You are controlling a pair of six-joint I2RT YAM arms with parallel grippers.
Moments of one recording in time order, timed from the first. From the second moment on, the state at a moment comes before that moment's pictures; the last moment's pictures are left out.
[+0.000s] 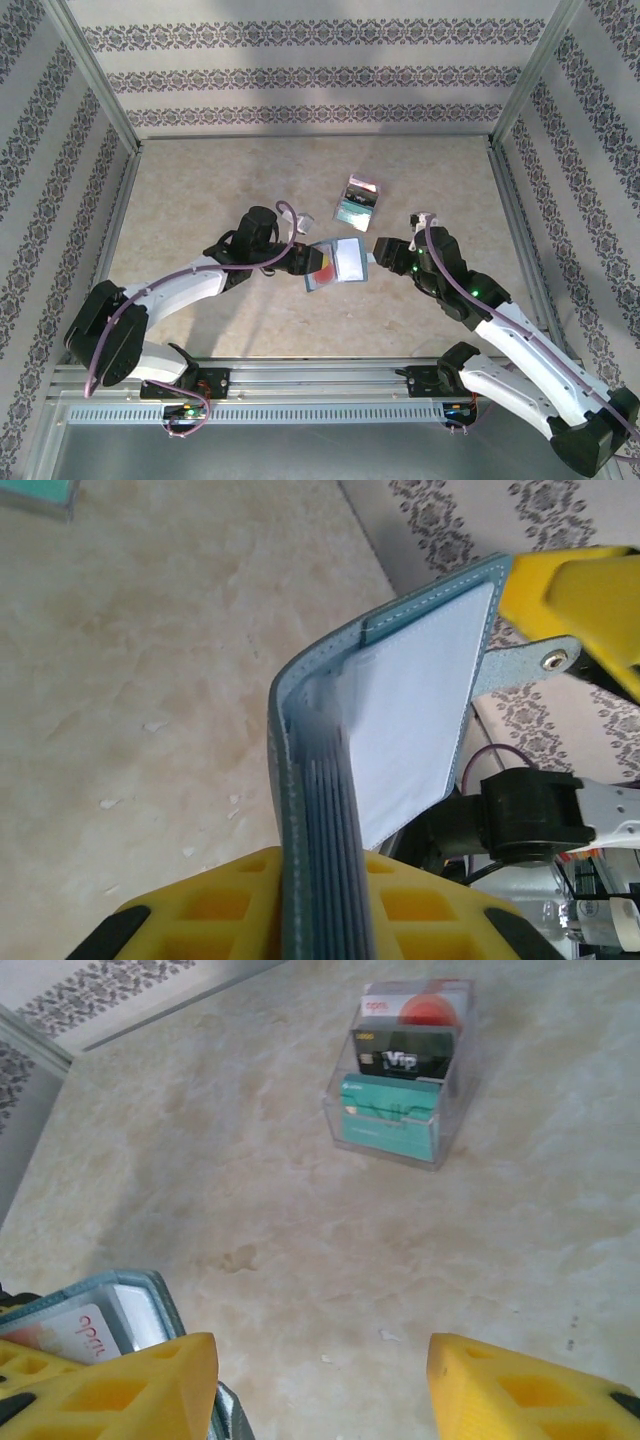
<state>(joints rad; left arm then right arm) -0.60 1.41 0.79 0.03 0.68 -0.56 0.59 0.79 0.73 -0.52 0.12 0.67</state>
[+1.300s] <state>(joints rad) -0.60 1.81 0.95 -0.15 0.63 -0.44 0.59 1.29 0.69 -0.27 -0.16 0.74</state>
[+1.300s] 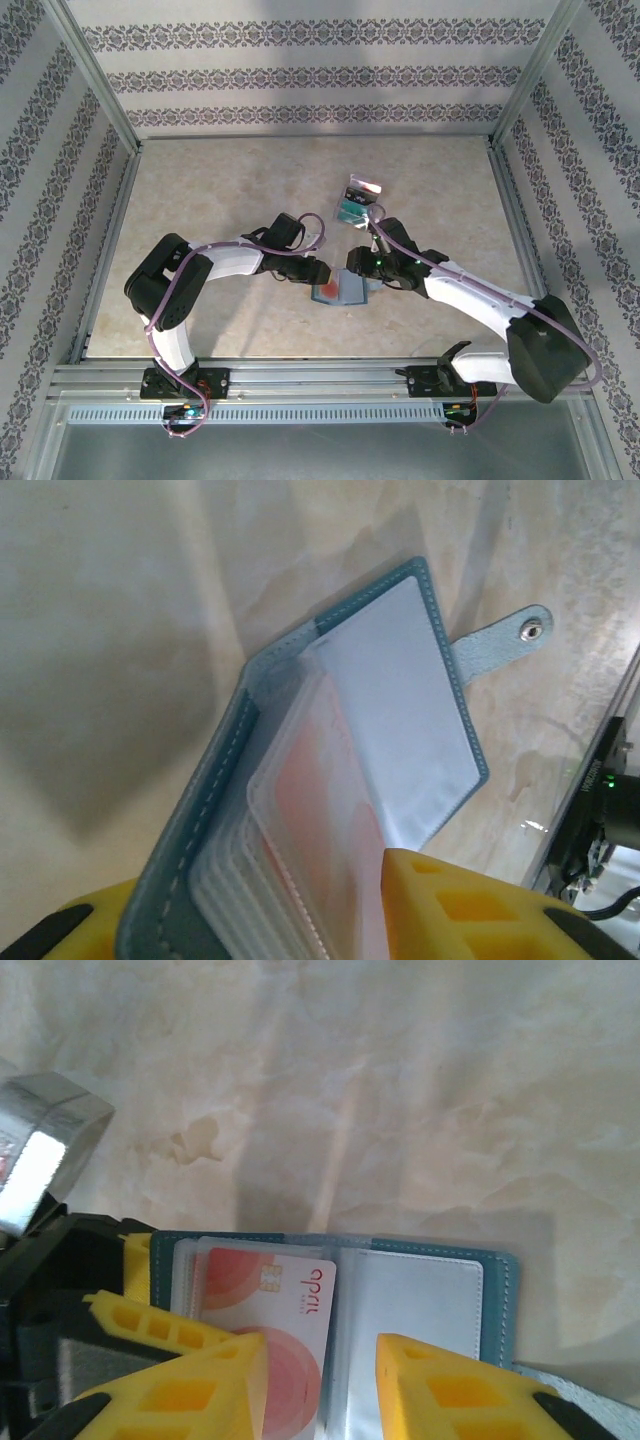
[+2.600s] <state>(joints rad) -0.70 1.64 0.81 -0.20 0.32 -0.50 0.60 1.44 0.57 -0.04 -0.35 0.86</state>
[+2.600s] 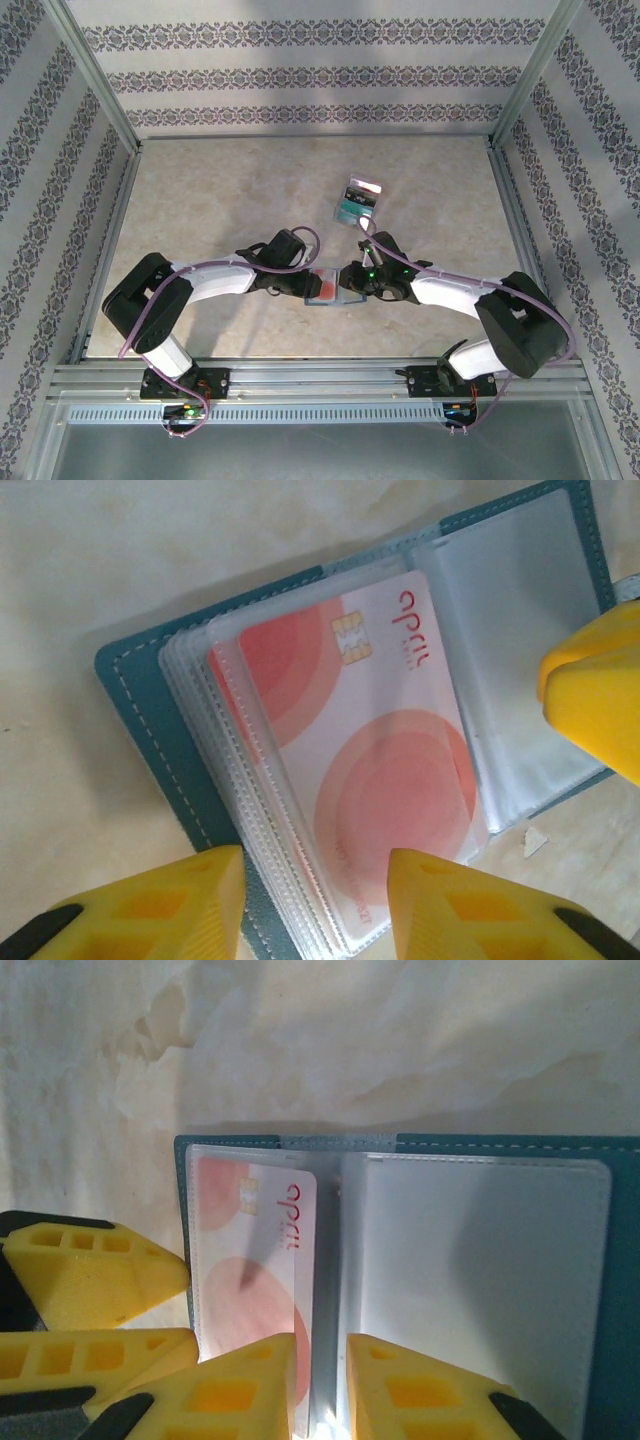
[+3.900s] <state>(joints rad) -0.70 1.69 0.82 -0.16 0.31 -0.51 0.54 1.56 0.49 0.28 -0.50 0.95</state>
